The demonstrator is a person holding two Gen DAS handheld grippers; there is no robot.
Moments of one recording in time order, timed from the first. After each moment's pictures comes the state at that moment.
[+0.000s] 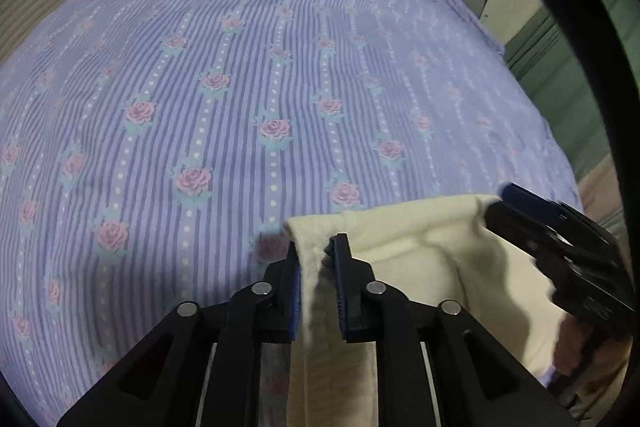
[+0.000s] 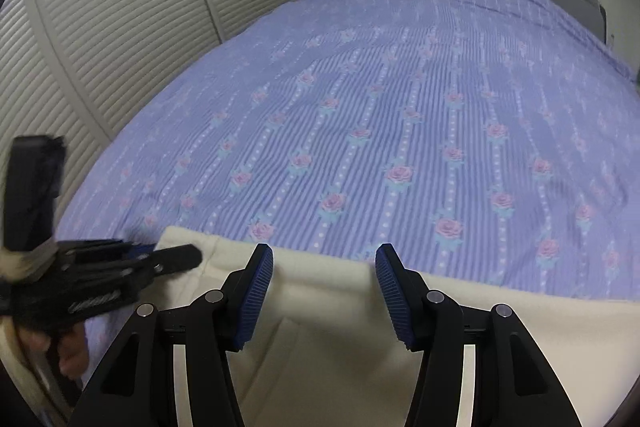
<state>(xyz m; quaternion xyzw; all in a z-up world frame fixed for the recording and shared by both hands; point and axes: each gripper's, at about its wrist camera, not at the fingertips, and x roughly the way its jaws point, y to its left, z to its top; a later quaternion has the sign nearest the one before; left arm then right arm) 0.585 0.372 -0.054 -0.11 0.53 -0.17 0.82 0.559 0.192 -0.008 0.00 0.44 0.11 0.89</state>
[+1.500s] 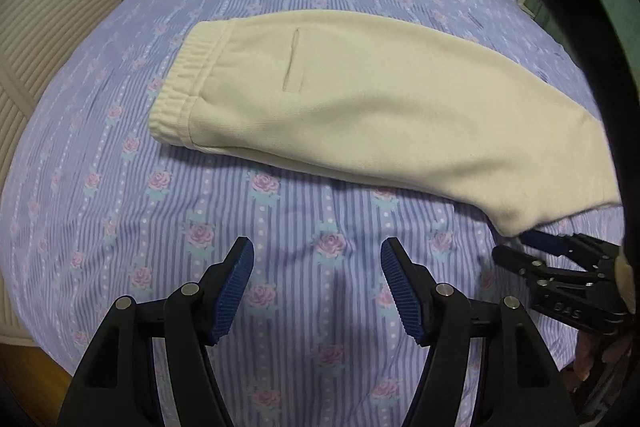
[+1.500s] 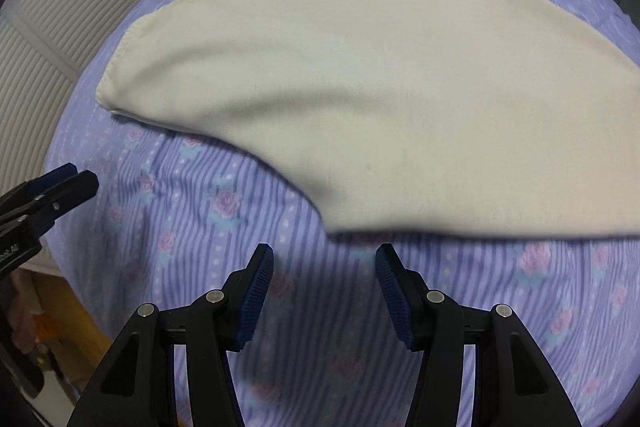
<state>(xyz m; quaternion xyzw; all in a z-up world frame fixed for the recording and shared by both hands) 0.328 0.234 -0.022 0.00 0.54 -0.07 0.84 0.316 0.058 -0.076 0.05 0.55 0.07 0.83</state>
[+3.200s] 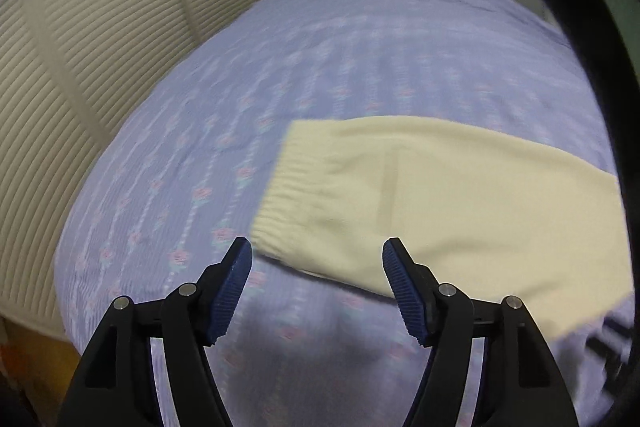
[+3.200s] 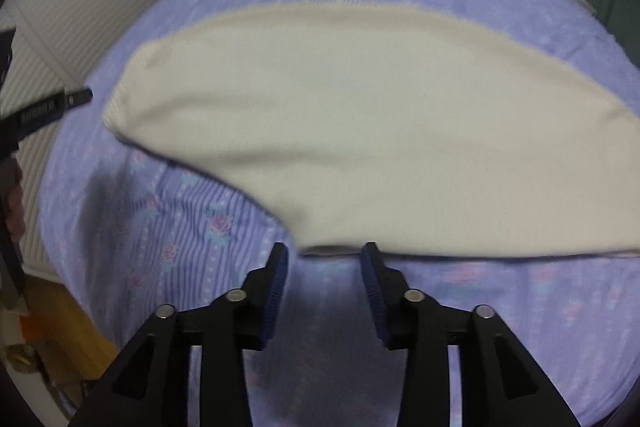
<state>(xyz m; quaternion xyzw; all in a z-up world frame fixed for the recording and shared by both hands) 0.365 0.259 0.042 0.02 0.46 0.03 0.89 0.304 0.019 -0.008 0.04 0.51 0.04 0.86</state>
